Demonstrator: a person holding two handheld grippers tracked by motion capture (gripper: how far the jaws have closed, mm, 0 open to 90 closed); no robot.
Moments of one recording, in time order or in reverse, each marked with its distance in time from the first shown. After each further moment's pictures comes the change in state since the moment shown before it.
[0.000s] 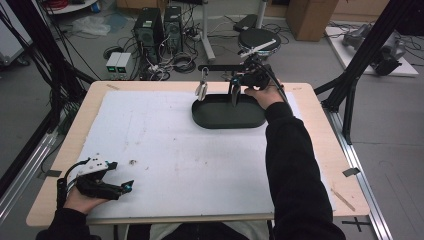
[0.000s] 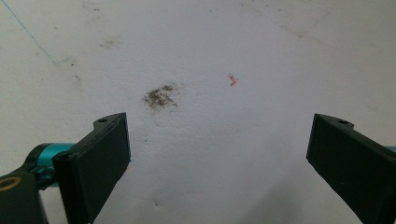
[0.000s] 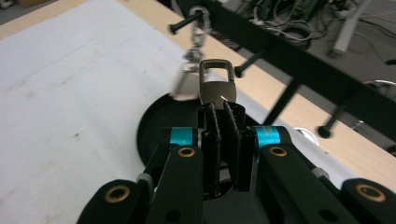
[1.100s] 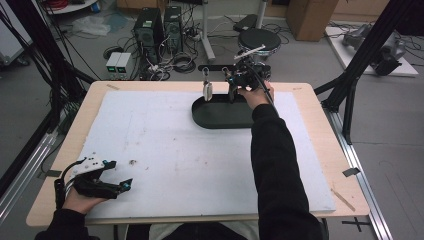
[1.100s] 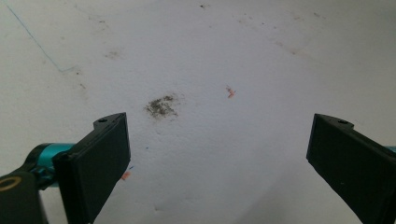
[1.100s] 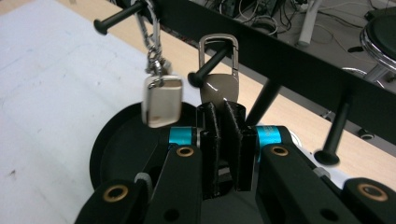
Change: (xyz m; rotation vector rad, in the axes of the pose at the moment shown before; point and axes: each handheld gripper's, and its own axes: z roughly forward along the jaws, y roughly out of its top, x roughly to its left) left arm 0.002 0.001 -0.005 -0.040 -0.013 -0.019; right arm -0.005 -0.003 0.045 -0.008 -0.133 0.064
